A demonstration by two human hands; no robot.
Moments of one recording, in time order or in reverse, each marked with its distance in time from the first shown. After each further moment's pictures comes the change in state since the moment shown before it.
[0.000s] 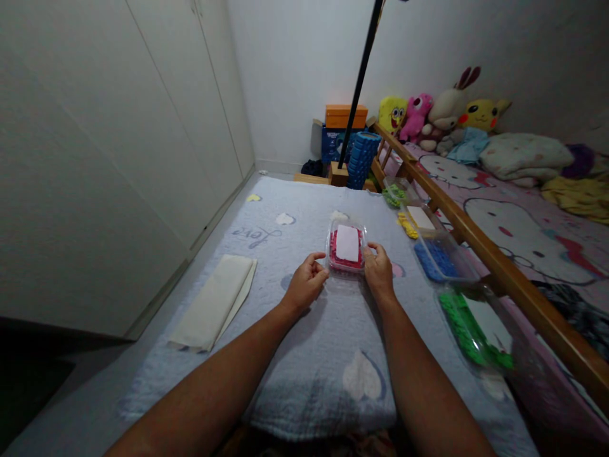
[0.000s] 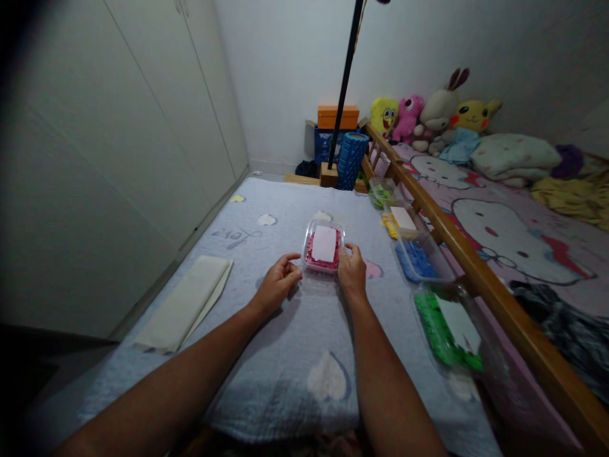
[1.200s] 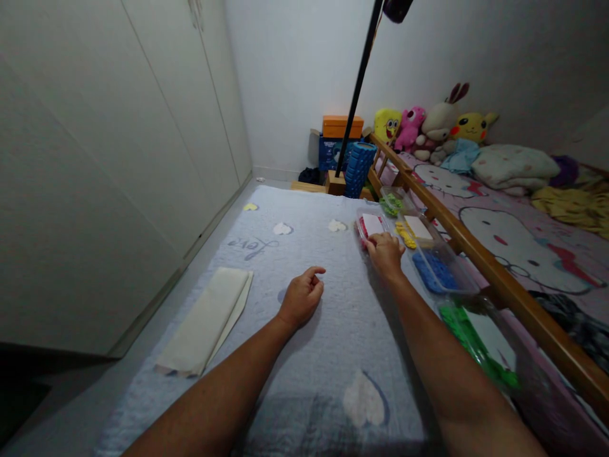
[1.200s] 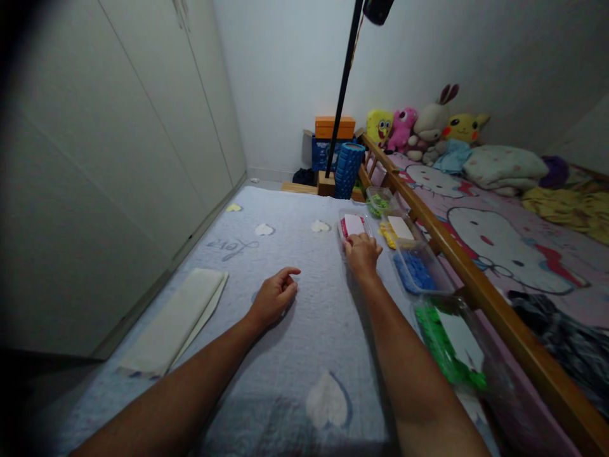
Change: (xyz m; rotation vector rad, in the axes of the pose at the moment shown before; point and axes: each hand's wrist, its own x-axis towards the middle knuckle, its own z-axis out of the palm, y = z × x) left_hand 0.006 -0.002 -0.009 0.389 0.012 0.129; right_hand 0.074 -0.011 -0.013 -0.635 -0.013 -0.287
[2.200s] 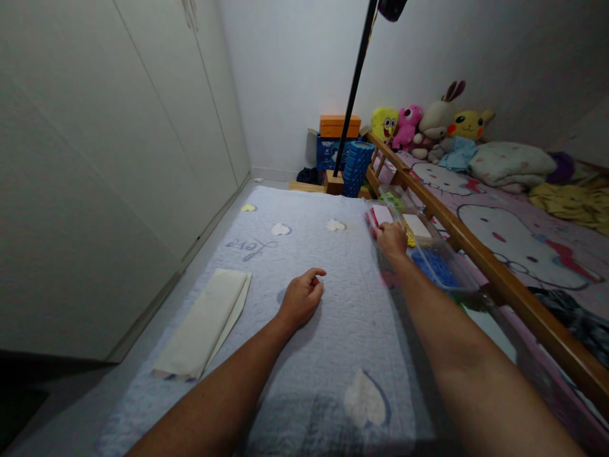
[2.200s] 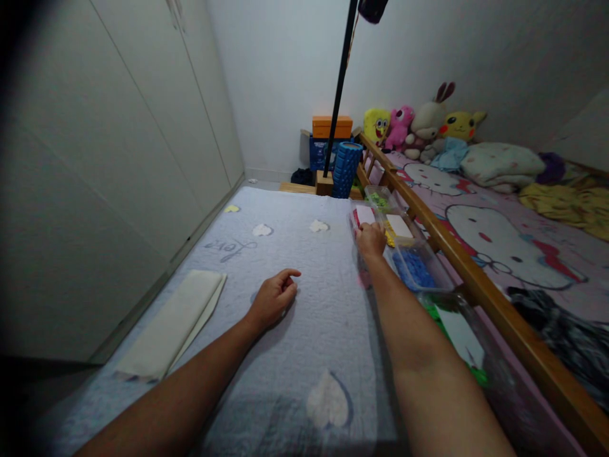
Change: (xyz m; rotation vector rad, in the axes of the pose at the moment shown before) left_hand 0.001 -0.004 0.000 0.124 -0.053 0.005; right_hand 0.058 0.043 0.021 -0.069 0.039 0.087
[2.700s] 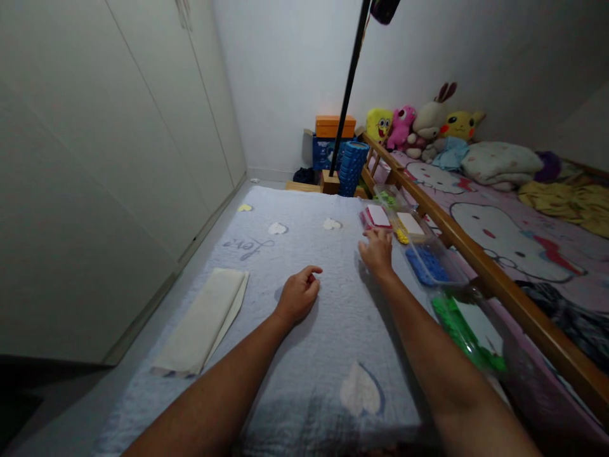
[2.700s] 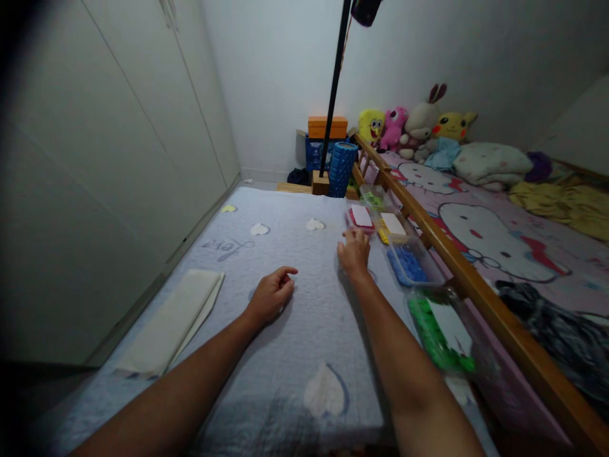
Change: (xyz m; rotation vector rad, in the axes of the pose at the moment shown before) left_hand 0.001 -0.001 0.000 0.012 0.005 0.014; right_hand -0.063 -0.027 -0.007 0.116 0.090 -0.149
